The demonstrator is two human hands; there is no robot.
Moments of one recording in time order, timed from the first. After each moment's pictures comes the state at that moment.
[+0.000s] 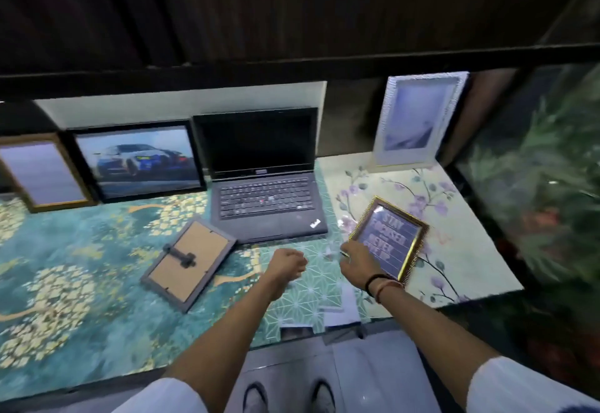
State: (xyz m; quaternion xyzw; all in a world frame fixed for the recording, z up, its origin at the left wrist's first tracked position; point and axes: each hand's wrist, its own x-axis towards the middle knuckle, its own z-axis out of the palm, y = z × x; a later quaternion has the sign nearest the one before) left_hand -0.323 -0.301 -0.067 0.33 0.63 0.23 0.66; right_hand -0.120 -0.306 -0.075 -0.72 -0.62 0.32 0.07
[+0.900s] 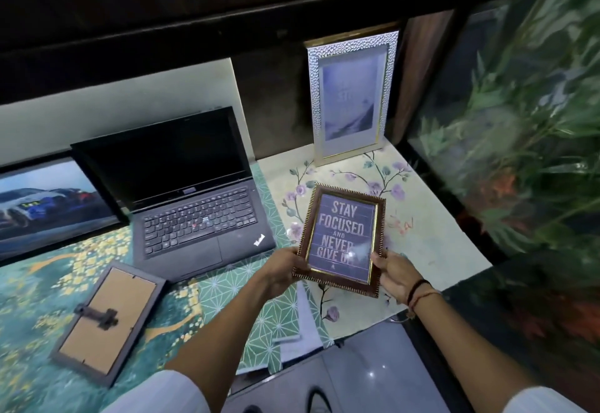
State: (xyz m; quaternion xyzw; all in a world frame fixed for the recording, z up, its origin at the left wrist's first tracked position) left_hand -0.186 -0.231 -0.107 0.32 0.52 0.14 0.78; right_hand 0.063 -0.305 -0.132 -0.62 -0.07 0.62 0.47
